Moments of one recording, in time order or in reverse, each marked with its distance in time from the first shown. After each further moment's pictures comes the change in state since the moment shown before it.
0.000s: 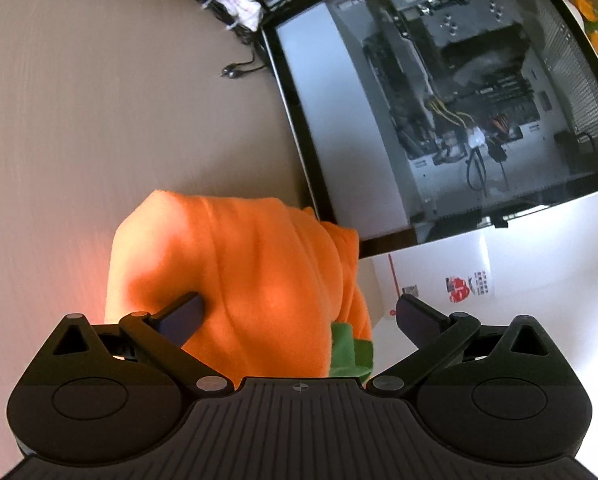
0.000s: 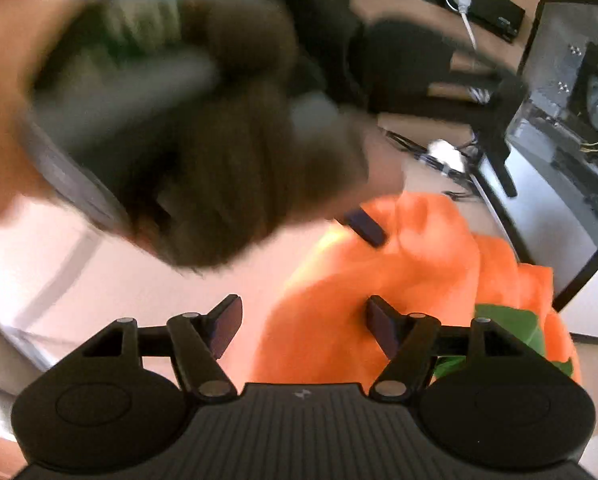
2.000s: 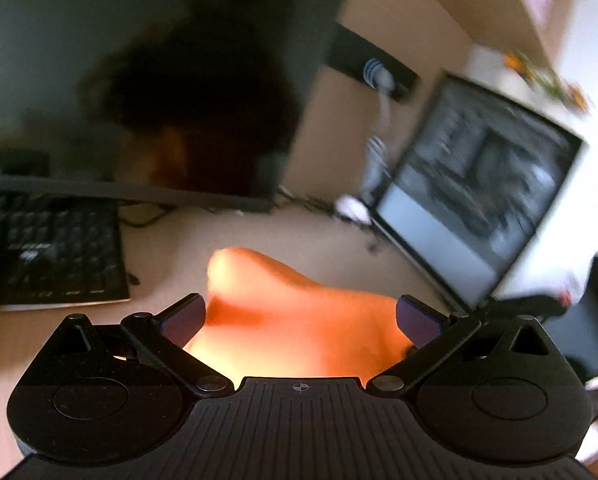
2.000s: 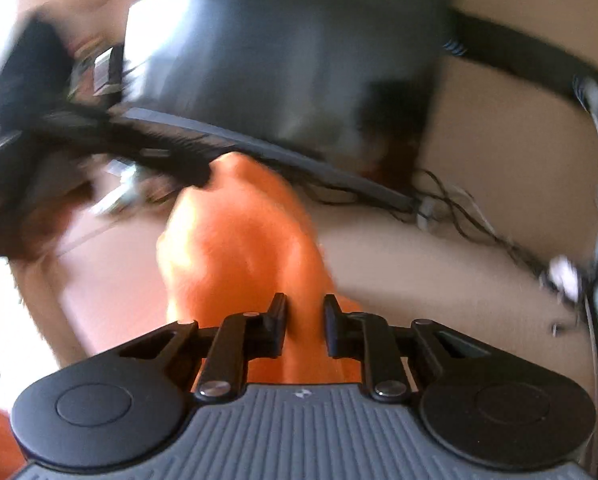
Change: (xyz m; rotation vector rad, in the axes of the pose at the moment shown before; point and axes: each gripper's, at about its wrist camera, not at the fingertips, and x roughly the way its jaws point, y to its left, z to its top) left arm -0.246 0.009 -0.106 0.442 -0.541 0.431; right arm -0.049 0.001 0.072 -0.215 -0.203 0.492
